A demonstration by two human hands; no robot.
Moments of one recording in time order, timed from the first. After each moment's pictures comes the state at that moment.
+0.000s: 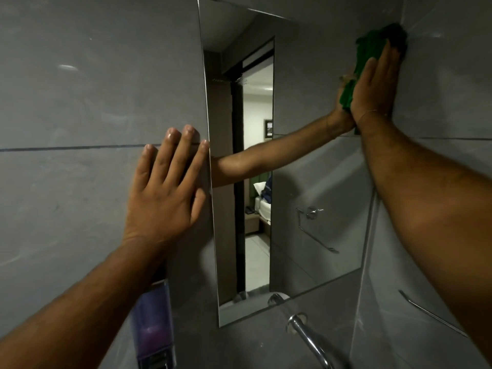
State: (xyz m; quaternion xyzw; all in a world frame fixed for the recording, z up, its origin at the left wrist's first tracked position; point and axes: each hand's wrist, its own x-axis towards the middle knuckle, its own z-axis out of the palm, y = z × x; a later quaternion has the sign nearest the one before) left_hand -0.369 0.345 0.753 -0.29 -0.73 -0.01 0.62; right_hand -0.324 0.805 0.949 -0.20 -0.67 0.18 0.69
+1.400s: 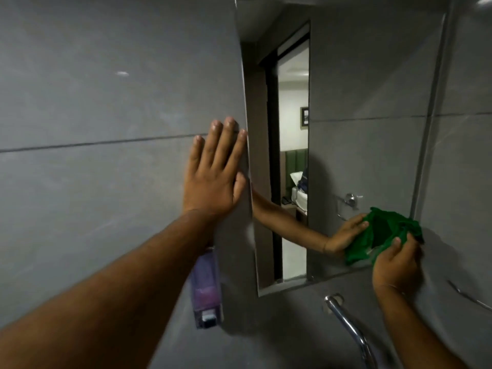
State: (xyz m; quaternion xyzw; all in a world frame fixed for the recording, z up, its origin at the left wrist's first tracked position) left_hand -0.346 0.344 0.760 -0.25 -0.78 0.01 0.57; right_hand -0.263 0.721 0.544 -0.37 -0.60 0.34 0.63
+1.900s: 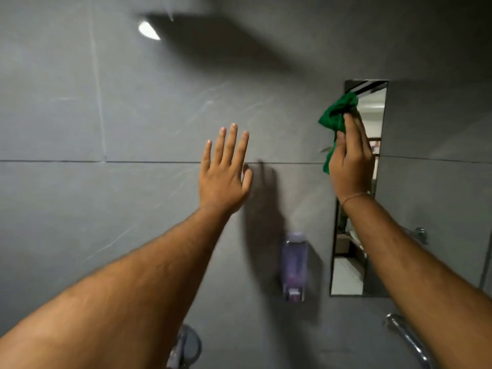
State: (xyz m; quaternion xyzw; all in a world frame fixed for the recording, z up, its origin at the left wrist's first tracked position) left_hand -0.237 0.145 0.819 -0.13 -0.83 -0.04 0.55; right_hand -0.227 0.413 0.854 0.10 -0.62 0.23 0.74
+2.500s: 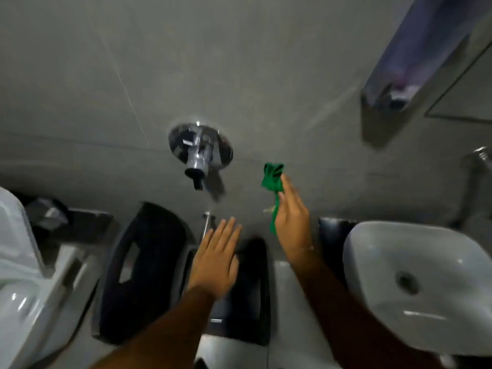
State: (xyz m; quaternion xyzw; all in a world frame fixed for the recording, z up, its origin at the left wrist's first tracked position) left_hand -0.060 0.033 0.232 -0.12 -0.99 -0.10 0.07; right_hand -0.151 0.227 0.299 0.02 -0.88 0.42 0.21
